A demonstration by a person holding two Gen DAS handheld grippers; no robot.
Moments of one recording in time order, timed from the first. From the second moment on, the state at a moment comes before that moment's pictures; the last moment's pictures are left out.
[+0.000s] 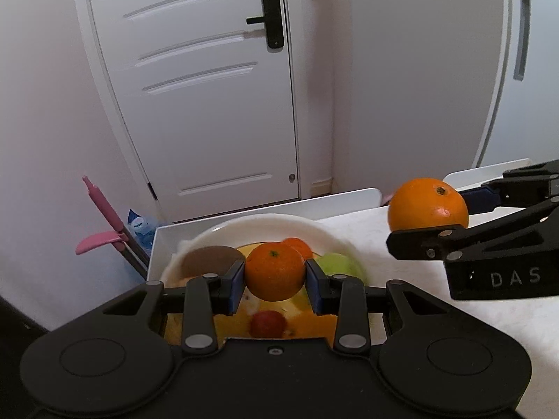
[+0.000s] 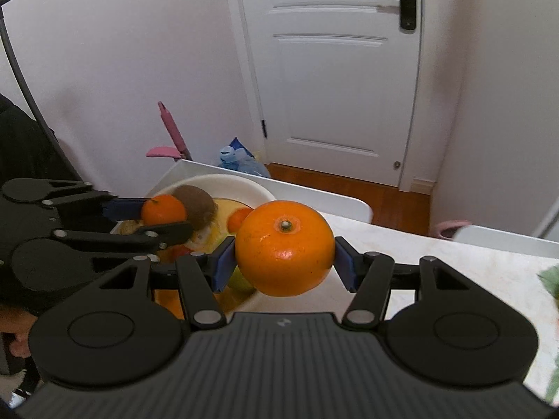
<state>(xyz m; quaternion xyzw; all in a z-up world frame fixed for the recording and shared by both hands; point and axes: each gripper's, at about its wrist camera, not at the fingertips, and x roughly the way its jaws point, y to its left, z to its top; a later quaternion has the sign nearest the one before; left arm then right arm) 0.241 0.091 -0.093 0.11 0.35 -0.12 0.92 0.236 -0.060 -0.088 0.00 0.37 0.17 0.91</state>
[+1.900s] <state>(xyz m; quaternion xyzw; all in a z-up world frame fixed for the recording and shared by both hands) 0.232 0.133 -0.099 0.09 0.35 -0.11 0.93 0.315 -0.002 -0.103 0.00 0.37 0.22 0.90</state>
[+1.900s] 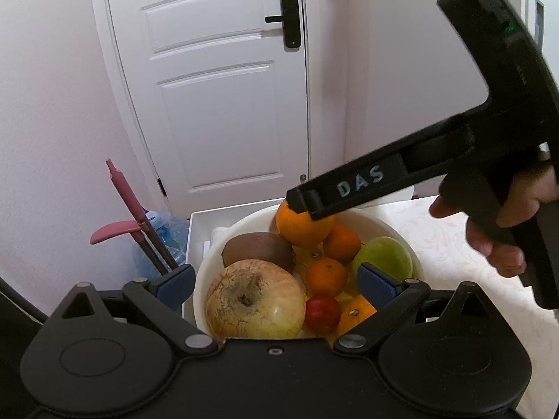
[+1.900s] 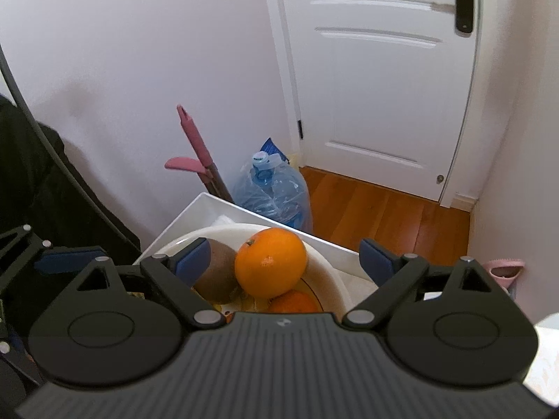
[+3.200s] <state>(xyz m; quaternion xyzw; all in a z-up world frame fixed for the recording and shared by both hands) 0.148 -0.063 -0.070 0.10 0.35 -0.12 0.92 0.140 -0.310 -0.058 0.03 0.36 0.02 0.93</state>
